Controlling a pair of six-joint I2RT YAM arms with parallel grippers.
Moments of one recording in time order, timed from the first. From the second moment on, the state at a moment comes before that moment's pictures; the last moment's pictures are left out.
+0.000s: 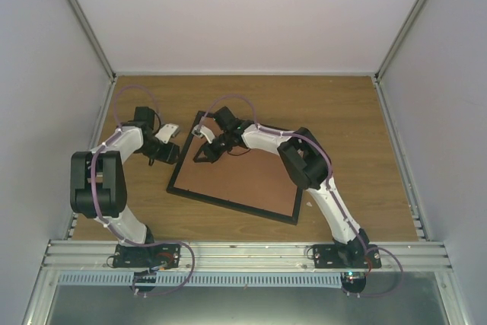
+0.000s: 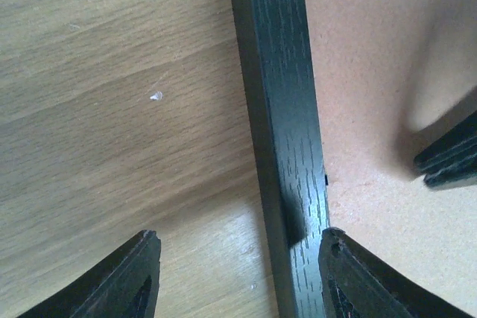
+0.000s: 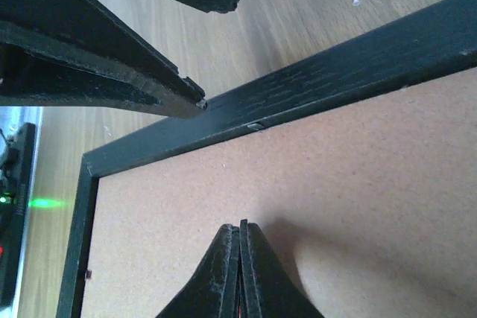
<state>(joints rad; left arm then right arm) 0.04 1.65 1.01 -0.69 0.32 0.36 0.76 2.39 1.78 -0.31 -0.82 0.03</state>
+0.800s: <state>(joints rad) 0.05 1.73 1.04 -0.67 0.38 0.32 0.75 2.42 1.78 -0.27 -0.85 0.05</state>
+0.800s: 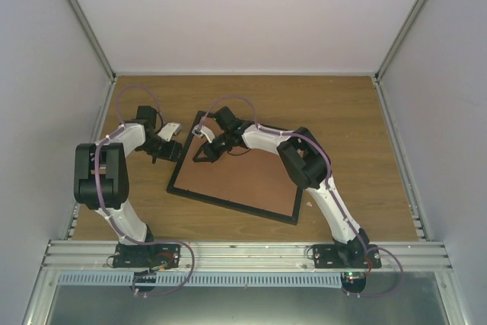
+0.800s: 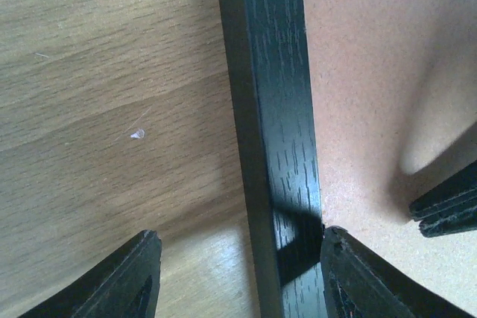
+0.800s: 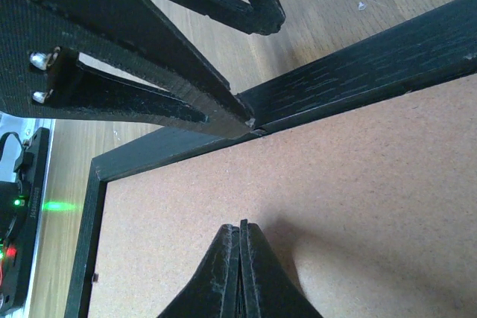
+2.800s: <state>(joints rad) -0.02 1.68 1.21 -0.68 0.34 0.42 0.61 2.40 1.86 -0.35 -0.83 0.02</state>
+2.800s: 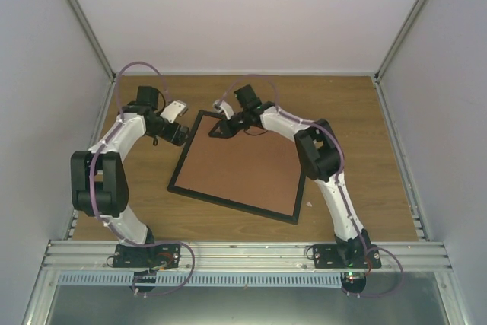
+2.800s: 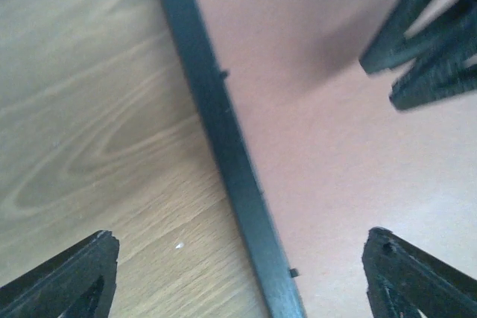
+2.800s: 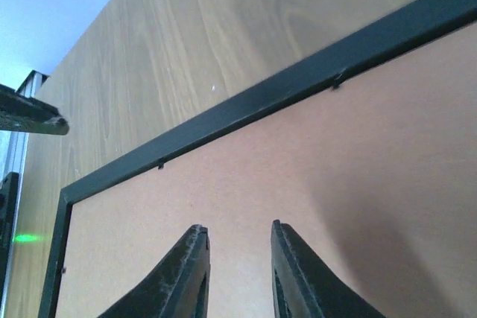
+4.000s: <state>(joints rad) -0.97 1.55 0.89 -0.64 0.31 0.71 0.13 1.87 1.37 -0.62 -0.91 -0.49</state>
